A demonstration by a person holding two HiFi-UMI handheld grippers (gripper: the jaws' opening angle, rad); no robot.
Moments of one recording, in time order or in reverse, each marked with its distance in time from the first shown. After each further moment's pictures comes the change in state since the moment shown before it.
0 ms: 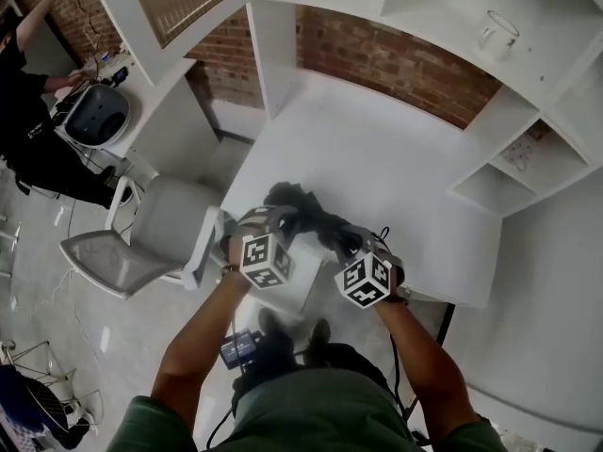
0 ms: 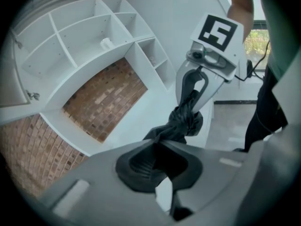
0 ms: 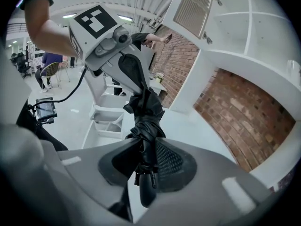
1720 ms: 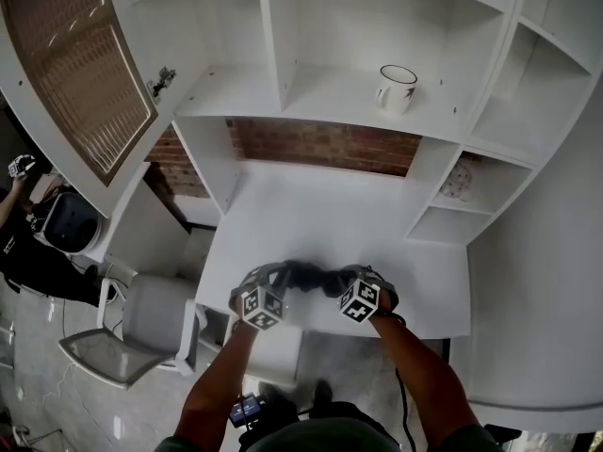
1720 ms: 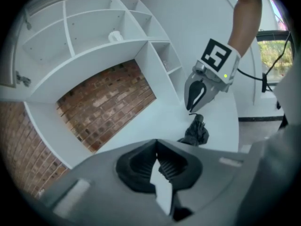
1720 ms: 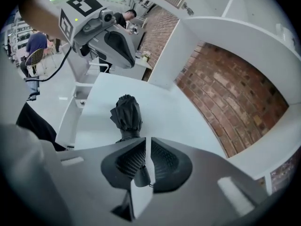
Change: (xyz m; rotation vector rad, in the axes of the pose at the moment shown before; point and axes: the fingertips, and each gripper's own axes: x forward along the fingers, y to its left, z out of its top) left arm 0.112 0.039 0.071 -0.125 -0.149 0.041; right arm 0.010 -0.144 -0.126 0.027 0.212 -0.102
